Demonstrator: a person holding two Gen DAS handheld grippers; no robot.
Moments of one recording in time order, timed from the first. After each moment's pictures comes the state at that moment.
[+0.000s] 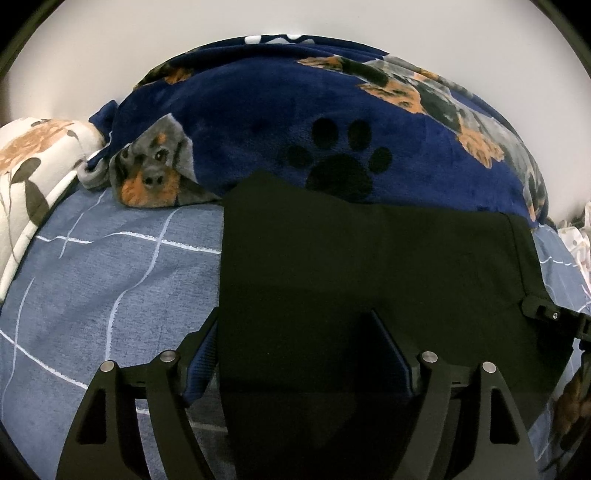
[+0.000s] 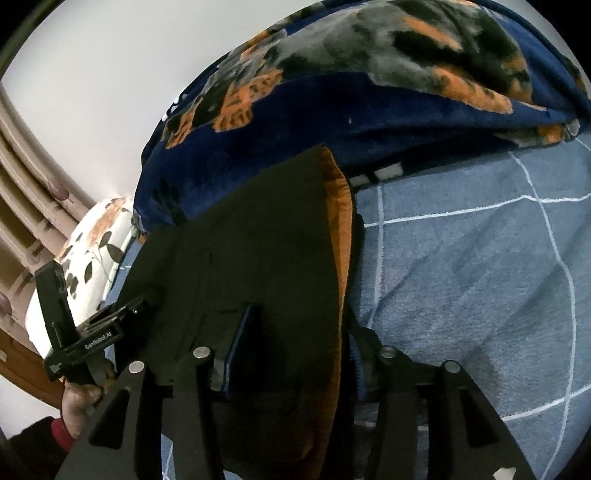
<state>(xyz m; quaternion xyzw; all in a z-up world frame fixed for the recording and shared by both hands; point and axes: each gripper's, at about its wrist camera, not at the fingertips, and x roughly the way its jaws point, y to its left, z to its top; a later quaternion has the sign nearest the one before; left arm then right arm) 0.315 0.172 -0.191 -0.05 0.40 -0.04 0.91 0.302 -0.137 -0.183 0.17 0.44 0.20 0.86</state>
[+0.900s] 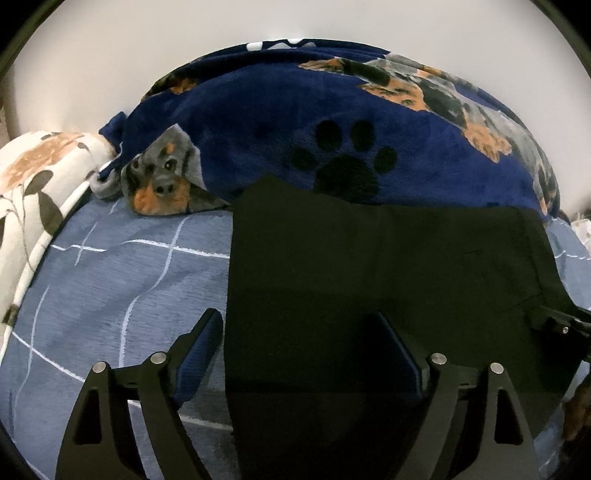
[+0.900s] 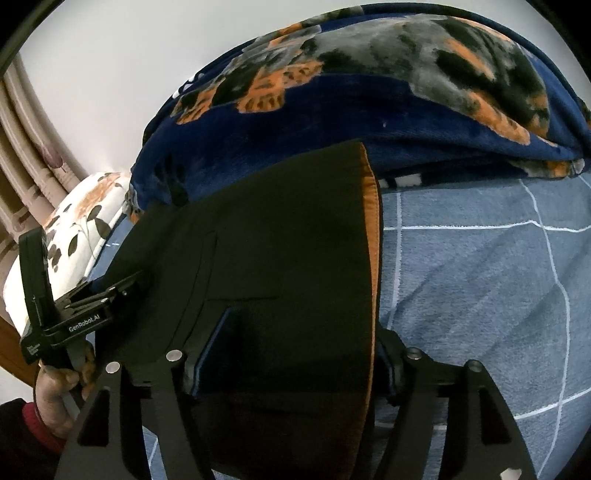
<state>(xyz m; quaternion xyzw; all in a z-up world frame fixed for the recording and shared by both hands) 0.312 0.166 -0.191 -0.02 0.39 -0.01 0.92 0.298 -0.113 -0.180 0.10 0.44 0.19 0.87</state>
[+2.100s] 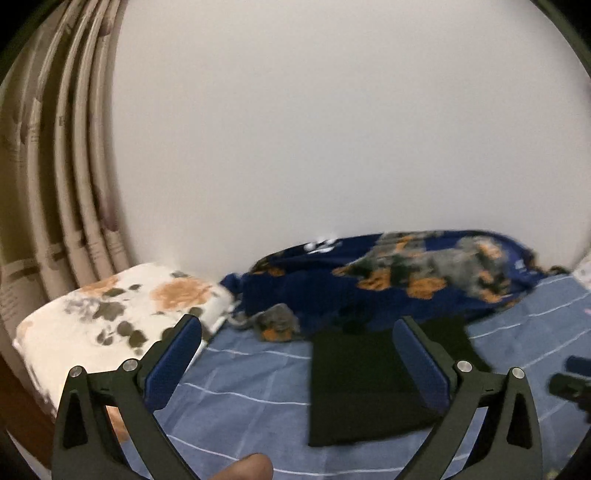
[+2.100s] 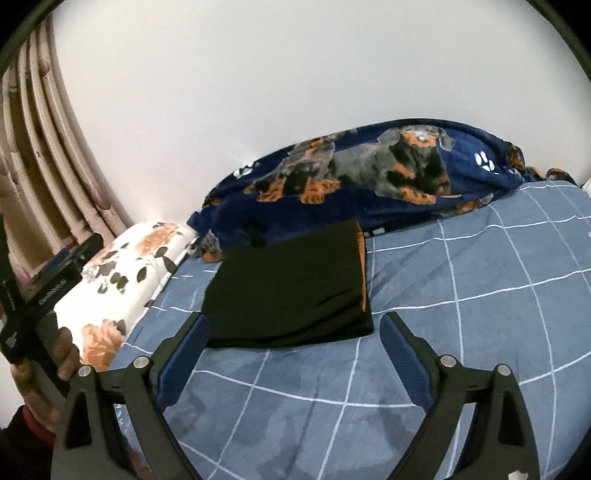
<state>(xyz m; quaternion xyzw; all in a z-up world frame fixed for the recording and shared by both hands) 0.089 0.114 0.023 0.06 0.16 0.09 0.98 0.101 -0.157 -0.045 0.14 0.32 0.18 0.92</state>
